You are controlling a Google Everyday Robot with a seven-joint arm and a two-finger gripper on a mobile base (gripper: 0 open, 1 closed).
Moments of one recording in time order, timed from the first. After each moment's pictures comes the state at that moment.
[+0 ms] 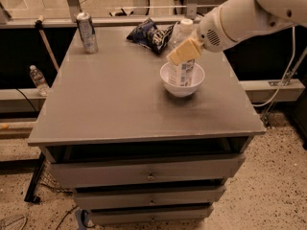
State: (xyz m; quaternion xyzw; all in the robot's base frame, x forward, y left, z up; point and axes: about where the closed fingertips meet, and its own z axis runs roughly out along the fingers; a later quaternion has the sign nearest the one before) arm 0.613 -0.084 0.954 -0.42 0.81 0.11 0.40
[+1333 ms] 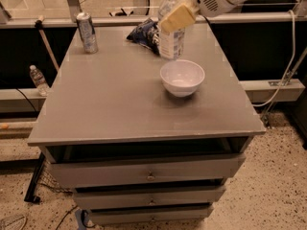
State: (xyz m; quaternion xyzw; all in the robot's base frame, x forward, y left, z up) arm 0.630 -0.055 1.034 -0.50 0.73 0.09 0.46
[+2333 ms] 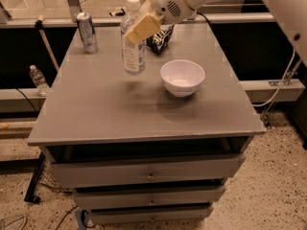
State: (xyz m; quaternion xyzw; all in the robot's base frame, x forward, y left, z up) arm 0.629 0.041 1.005 -0.59 0.66 0.21 0.40
